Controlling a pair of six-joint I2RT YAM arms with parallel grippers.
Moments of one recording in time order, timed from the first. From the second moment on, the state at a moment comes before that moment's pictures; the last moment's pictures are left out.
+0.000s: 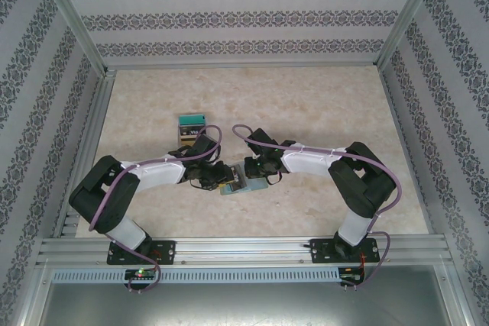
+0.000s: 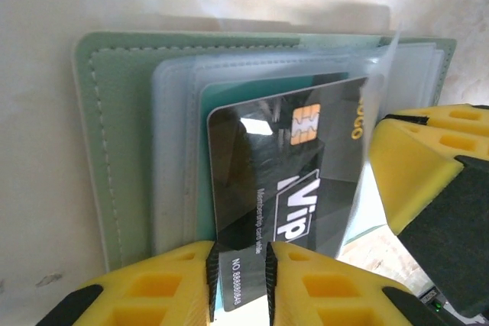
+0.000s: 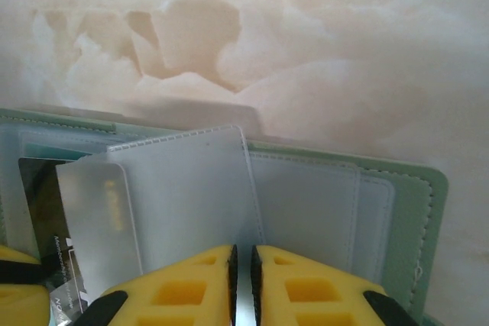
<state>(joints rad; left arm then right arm) -0.60 1.58 0.73 -0.20 0.40 -1.00 0.74 1.74 0.95 -0.34 -0.12 0.60</state>
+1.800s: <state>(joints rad) -0.60 1.60 0.74 -0.17 0.41 -1.01 0.79 1.77 0.99 -0.38 -0.15 0.55</state>
